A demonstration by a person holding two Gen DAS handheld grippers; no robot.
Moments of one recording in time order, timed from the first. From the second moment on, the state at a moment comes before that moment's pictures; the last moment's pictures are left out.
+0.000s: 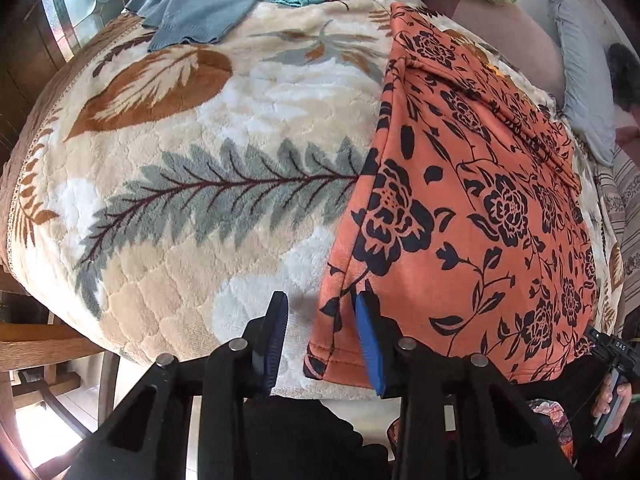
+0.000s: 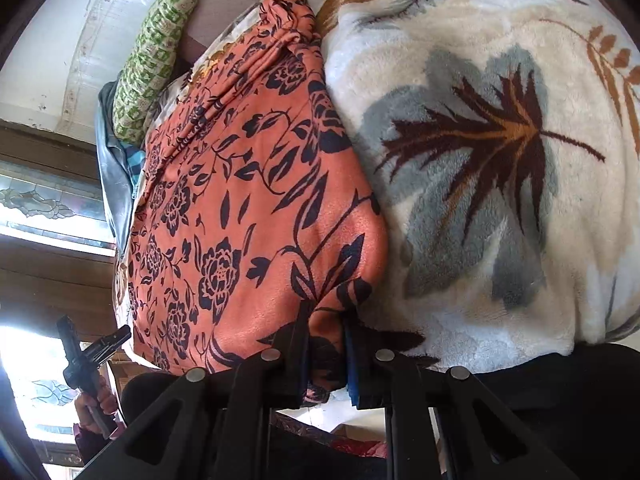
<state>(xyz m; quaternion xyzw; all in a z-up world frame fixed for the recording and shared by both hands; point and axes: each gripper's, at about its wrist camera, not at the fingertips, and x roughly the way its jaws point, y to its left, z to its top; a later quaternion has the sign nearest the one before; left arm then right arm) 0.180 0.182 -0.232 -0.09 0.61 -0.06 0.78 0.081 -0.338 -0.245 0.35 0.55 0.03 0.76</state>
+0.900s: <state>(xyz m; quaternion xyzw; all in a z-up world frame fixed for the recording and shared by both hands) 0.191 0.194 -0.200 -0.20 0.60 -0.15 0.76 0.090 -0.347 -0.185 0.39 0.47 0.12 0.79</state>
